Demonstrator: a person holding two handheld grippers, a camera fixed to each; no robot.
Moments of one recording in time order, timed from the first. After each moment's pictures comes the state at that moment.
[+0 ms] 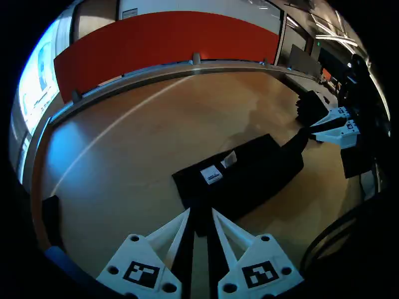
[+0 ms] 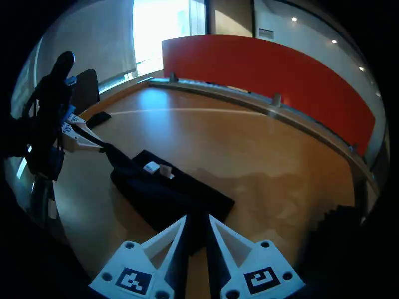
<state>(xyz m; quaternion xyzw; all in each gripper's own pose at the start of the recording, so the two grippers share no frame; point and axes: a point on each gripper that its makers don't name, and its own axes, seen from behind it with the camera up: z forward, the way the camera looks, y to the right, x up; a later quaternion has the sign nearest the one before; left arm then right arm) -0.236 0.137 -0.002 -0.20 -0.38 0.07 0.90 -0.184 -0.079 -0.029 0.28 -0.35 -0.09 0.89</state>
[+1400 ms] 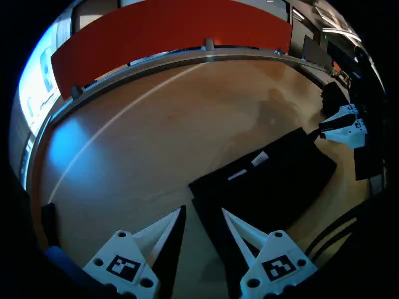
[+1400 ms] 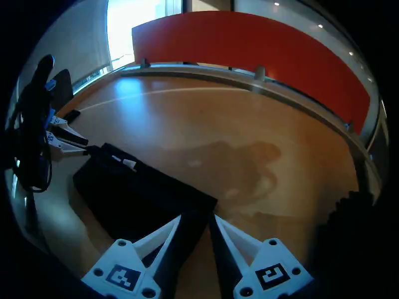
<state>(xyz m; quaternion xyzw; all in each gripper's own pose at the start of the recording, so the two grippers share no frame) -0.295 0.124 0.059 -0.16 -0.40 0.10 0.90 -0.247 -0.063 0.023 0.21 -0.39 -0.08 0.89</state>
